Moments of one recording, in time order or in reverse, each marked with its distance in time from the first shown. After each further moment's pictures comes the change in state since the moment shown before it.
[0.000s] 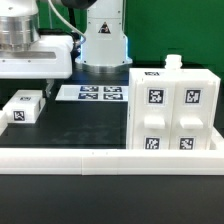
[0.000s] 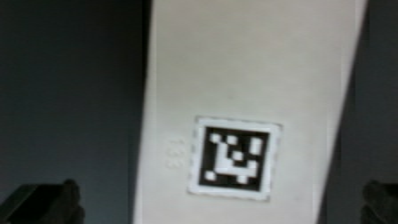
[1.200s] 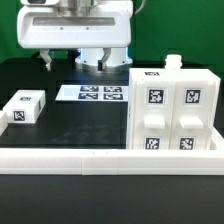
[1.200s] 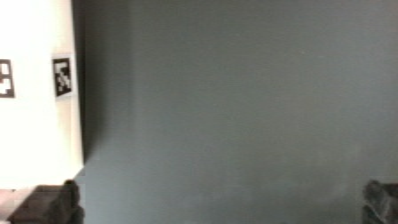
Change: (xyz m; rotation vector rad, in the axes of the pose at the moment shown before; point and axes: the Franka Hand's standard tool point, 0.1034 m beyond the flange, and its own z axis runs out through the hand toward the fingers) arm 0.002 -0.066 -0.056 0.031 0.047 -0.018
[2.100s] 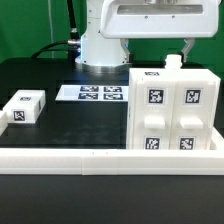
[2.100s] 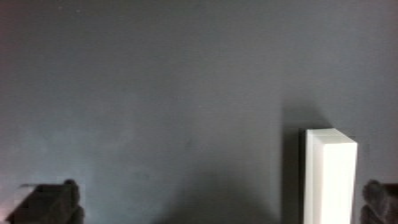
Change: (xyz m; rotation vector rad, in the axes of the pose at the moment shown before) arm 0.054 -0.155 -0.036 0.024 0.024 0.128
